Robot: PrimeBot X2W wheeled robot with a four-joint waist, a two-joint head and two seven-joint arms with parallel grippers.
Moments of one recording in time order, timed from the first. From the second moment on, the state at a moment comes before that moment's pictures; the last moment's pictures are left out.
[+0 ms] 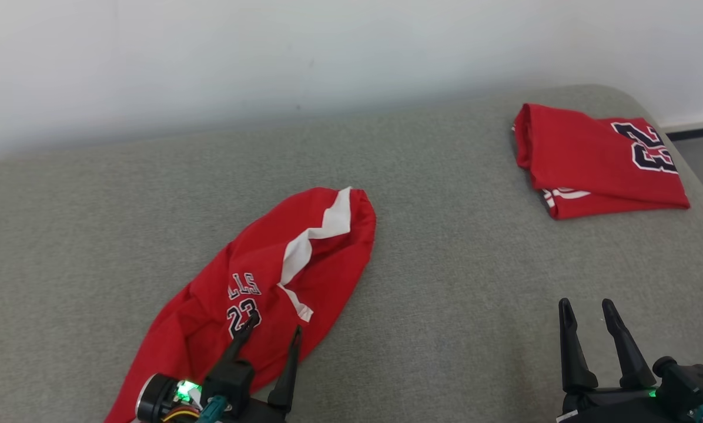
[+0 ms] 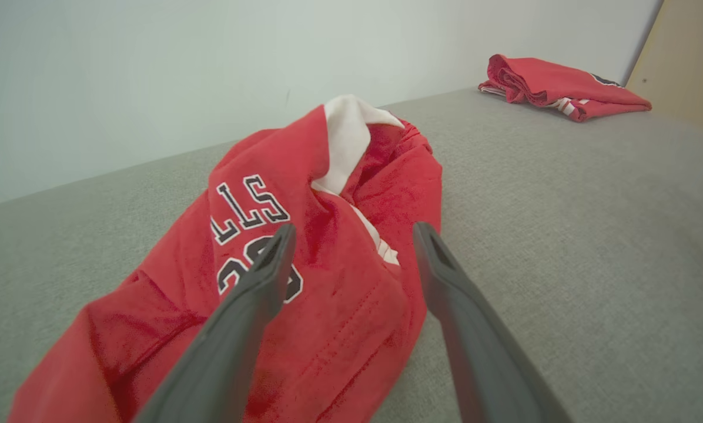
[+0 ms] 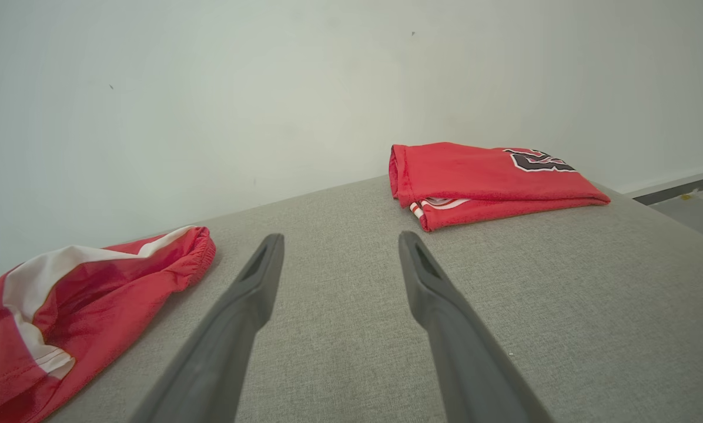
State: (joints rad) left arm -0.18 0.07 -0.28 0.39 -0.06 -0.09 -0.25; right arm 0.00 -0.12 0.03 0.15 0.33 0.13 -0.26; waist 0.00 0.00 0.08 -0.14
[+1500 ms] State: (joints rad) left arm -0.67 0.11 -0.39 0.02 -0.20 -0.10 -0.05; right arm 0.00 -0.08 -0.04 0.15 0.33 0.13 -0.26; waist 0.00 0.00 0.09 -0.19
